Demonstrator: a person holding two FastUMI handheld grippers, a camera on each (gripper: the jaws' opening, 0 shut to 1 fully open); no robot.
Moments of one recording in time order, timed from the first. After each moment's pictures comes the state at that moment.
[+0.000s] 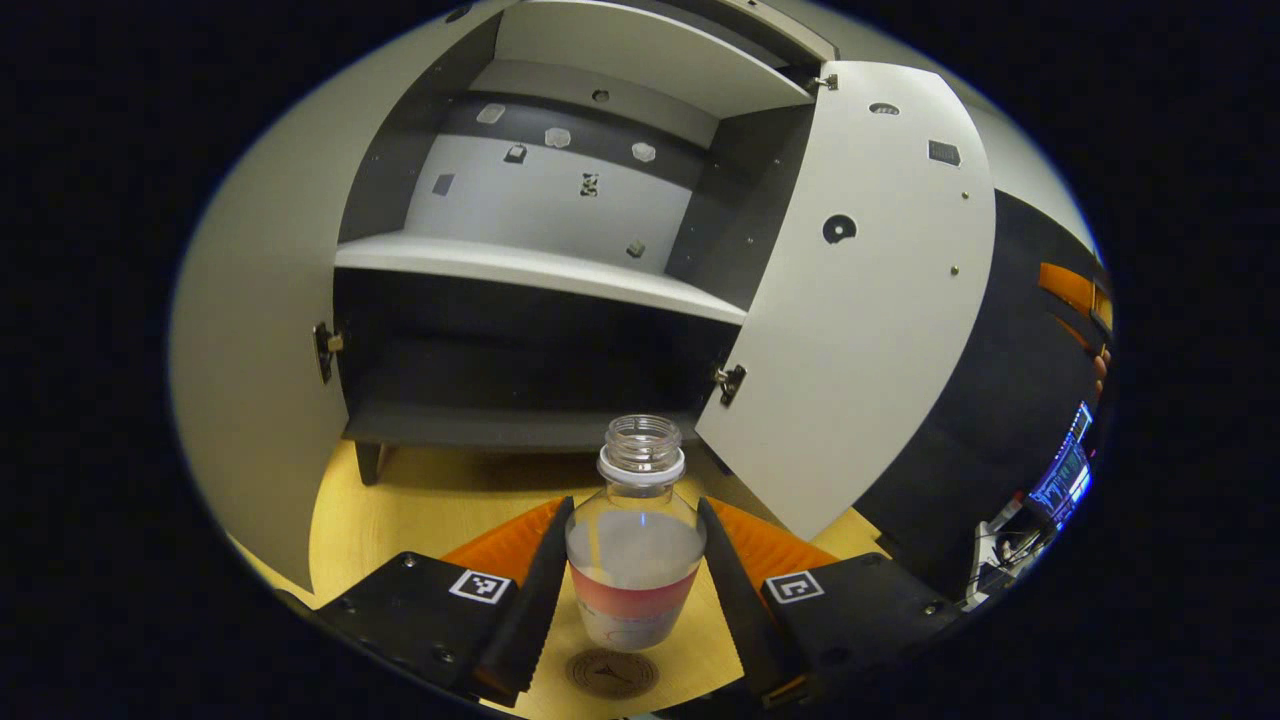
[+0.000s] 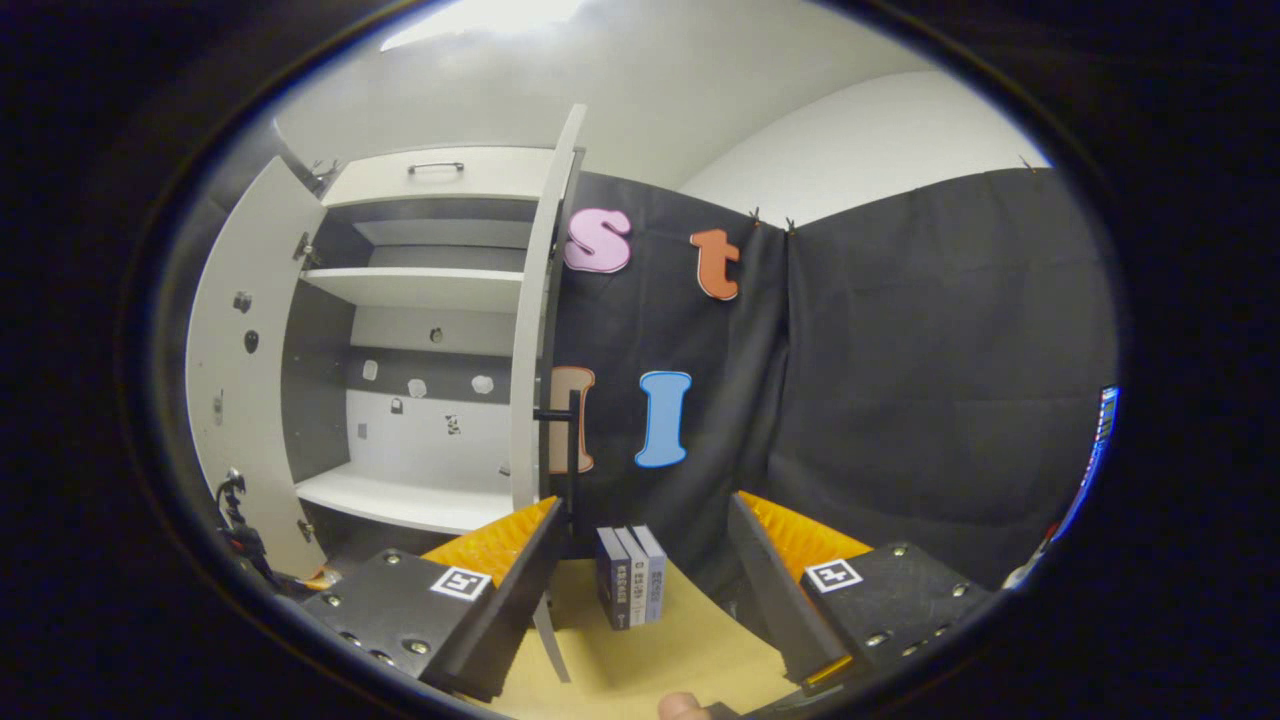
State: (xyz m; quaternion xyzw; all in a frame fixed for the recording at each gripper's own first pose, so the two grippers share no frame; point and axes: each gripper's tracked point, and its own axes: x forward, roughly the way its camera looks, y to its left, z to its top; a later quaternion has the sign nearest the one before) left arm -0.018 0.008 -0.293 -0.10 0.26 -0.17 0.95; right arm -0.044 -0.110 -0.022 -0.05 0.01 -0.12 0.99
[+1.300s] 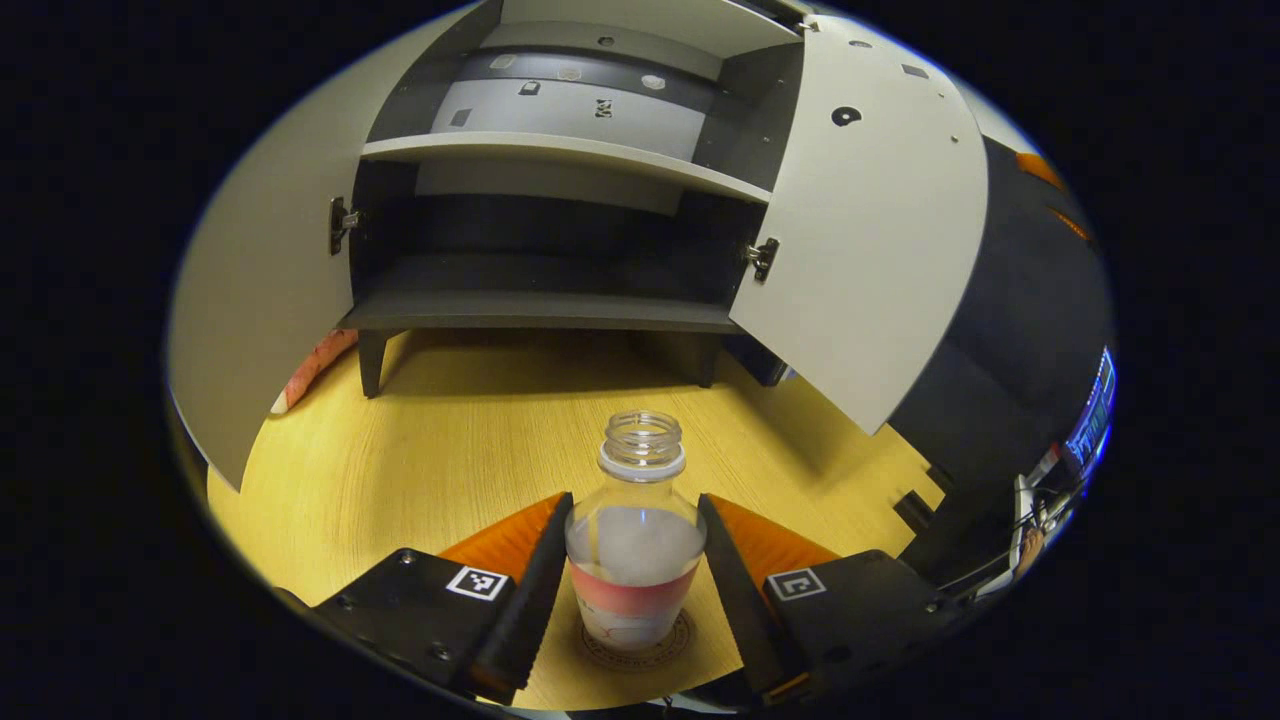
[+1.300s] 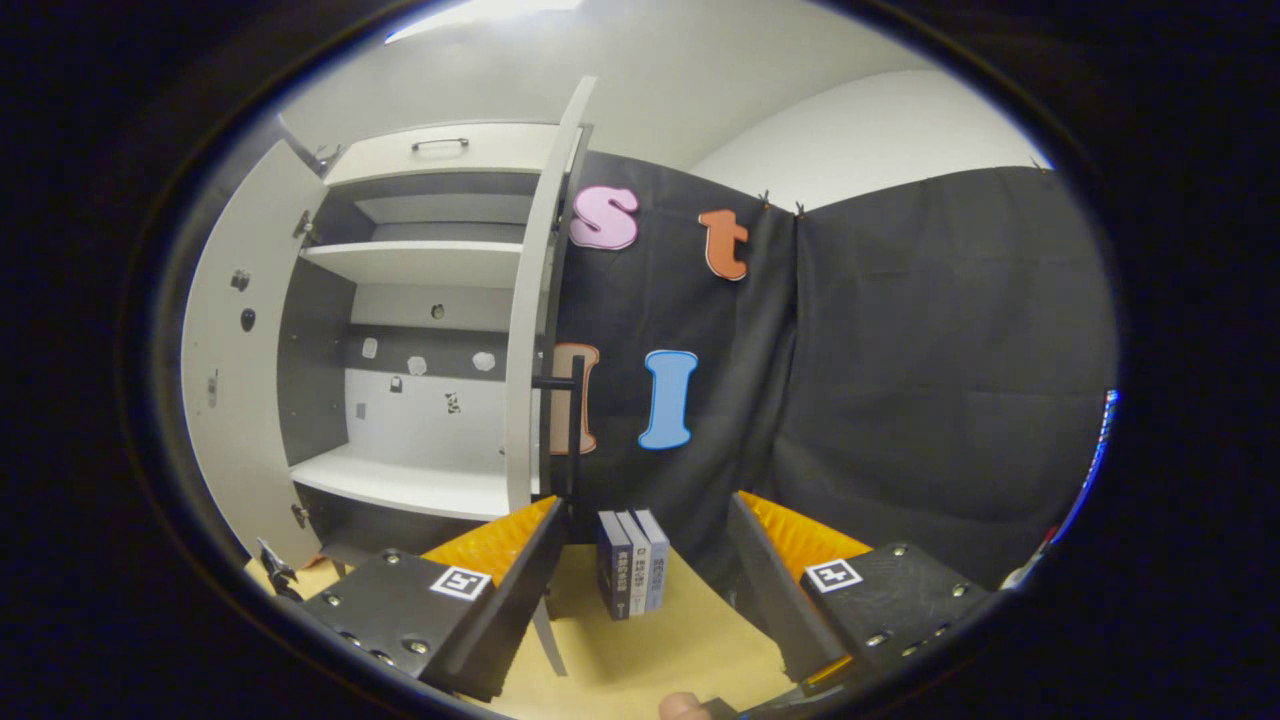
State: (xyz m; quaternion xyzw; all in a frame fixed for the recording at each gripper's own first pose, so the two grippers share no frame) left arm -0.060 0.014 -0.396 -0.04 0.31 -0.14 0.94; right arm -0.031 -0.111 -0.045 -0.06 0.04 -0.12 0.99
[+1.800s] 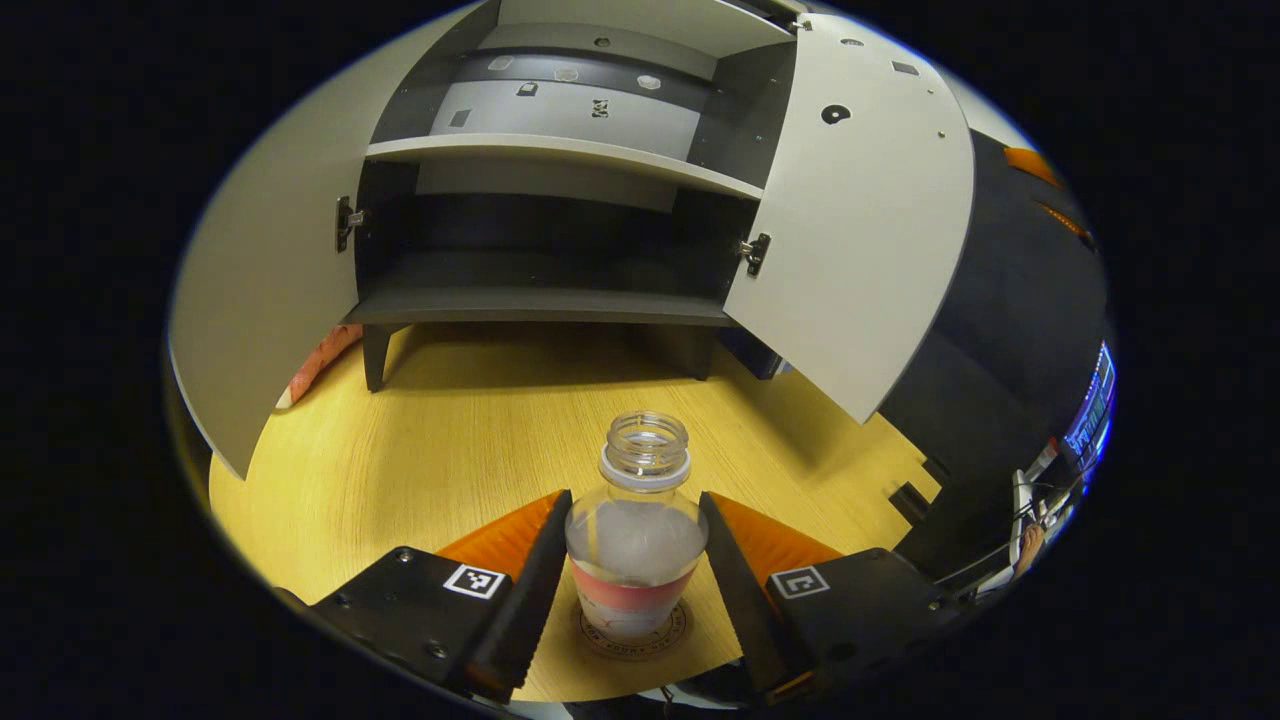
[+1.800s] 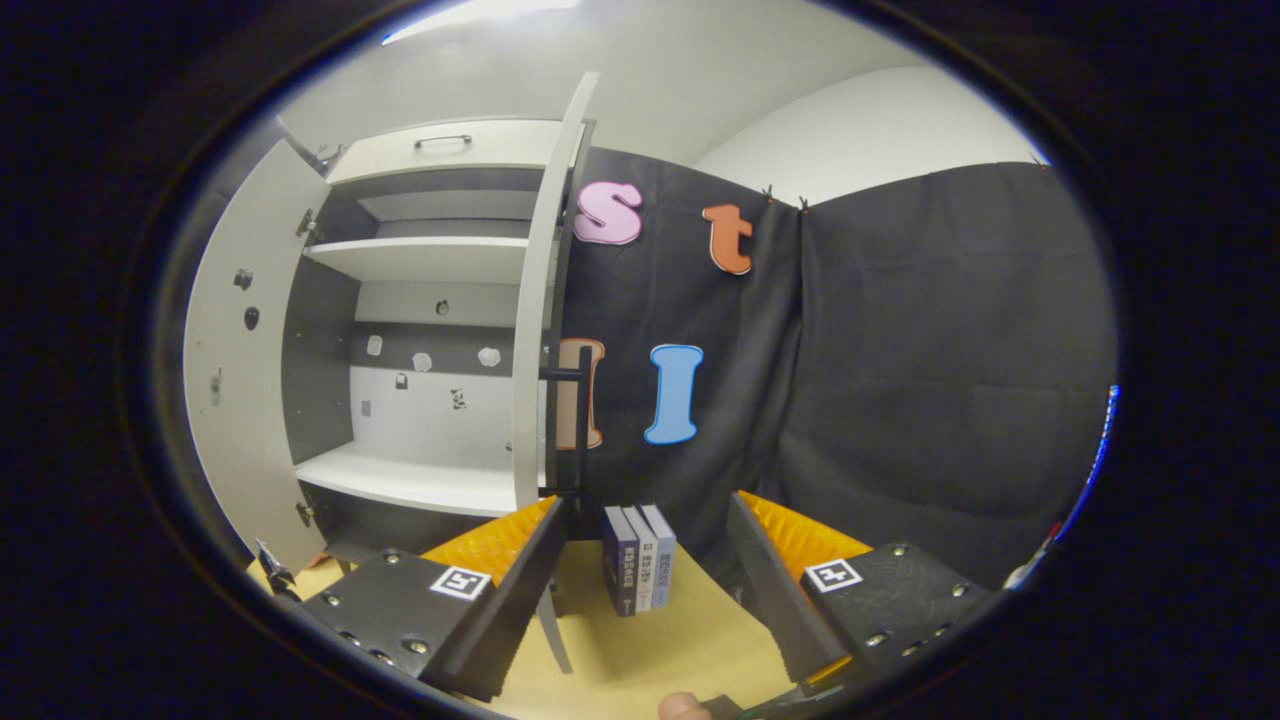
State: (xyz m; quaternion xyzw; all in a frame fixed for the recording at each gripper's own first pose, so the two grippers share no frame) left arm -0.076 0.014 -0.395 -0.05 0.31 -0.14 0.94; right arm -0.029 -0.105 -0.052 -0.05 0.05 -0.11 0.99
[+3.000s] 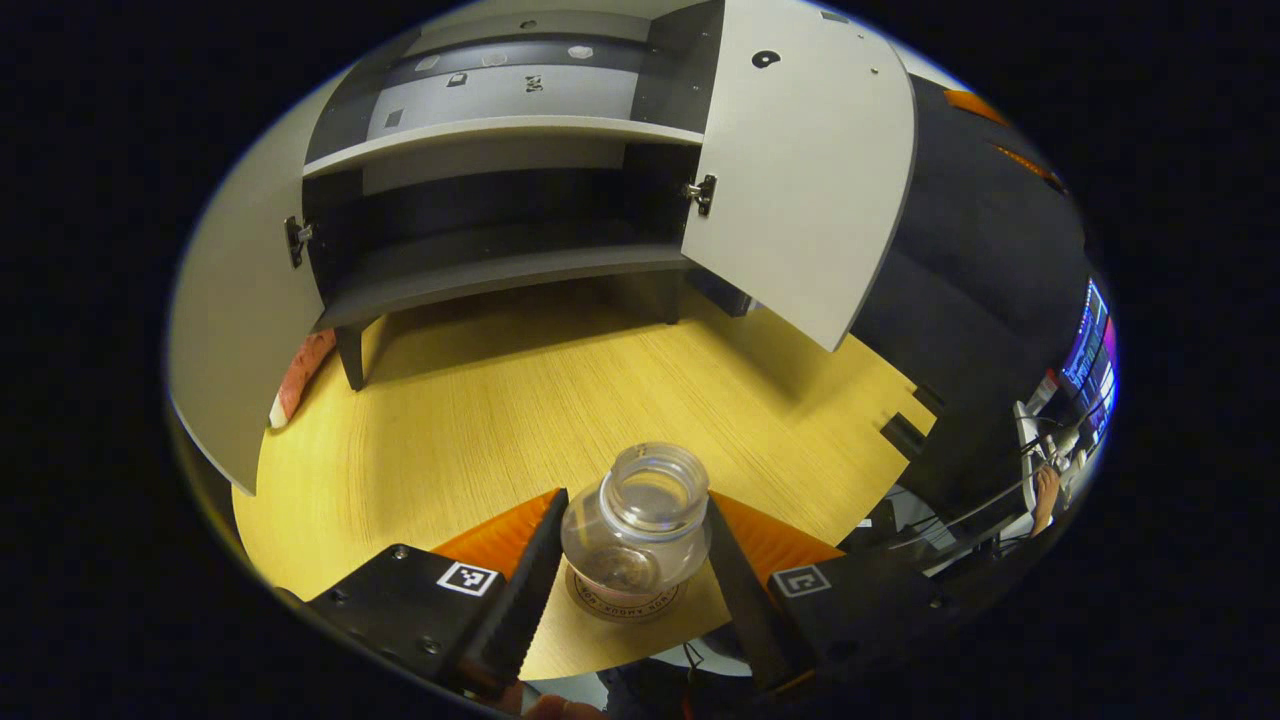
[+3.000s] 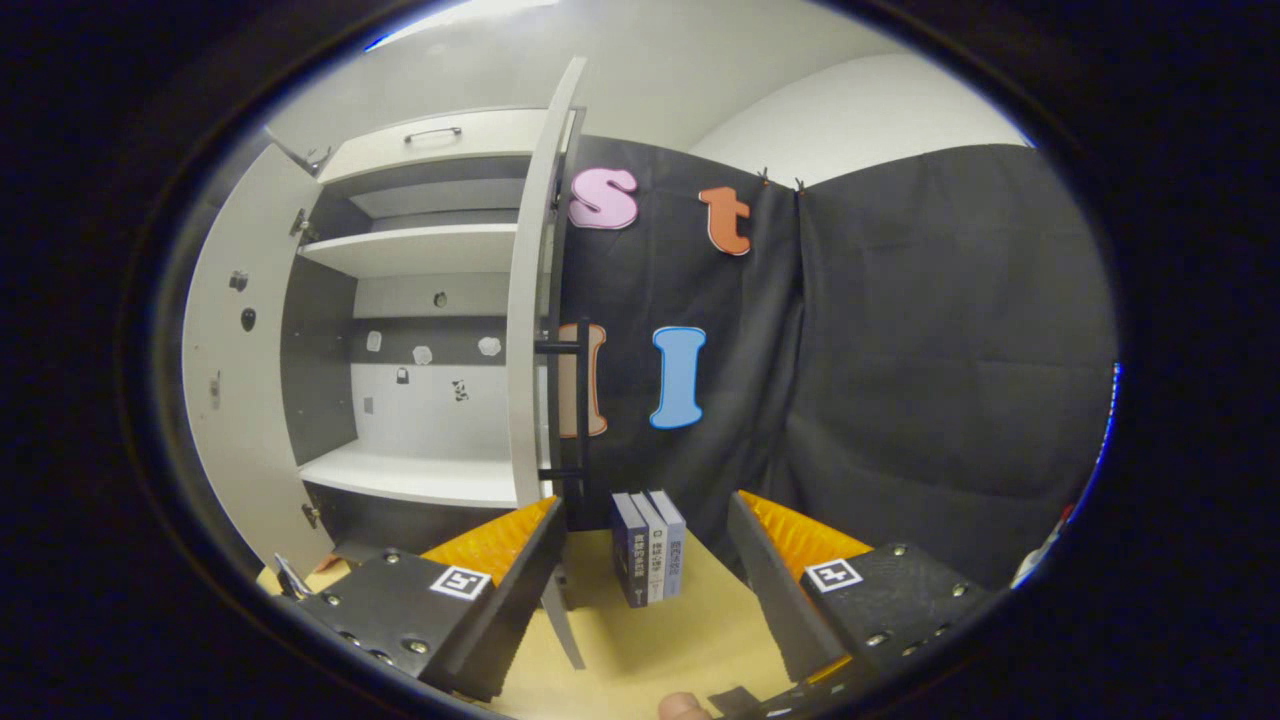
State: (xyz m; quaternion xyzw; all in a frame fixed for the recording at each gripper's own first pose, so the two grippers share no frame) left arm -0.103 -0.002 -0.396 0.03 0.37 -0.18 0.91; right arm -0.024 -0.107 -0.070 -0.03 0.06 -0.11 0.99
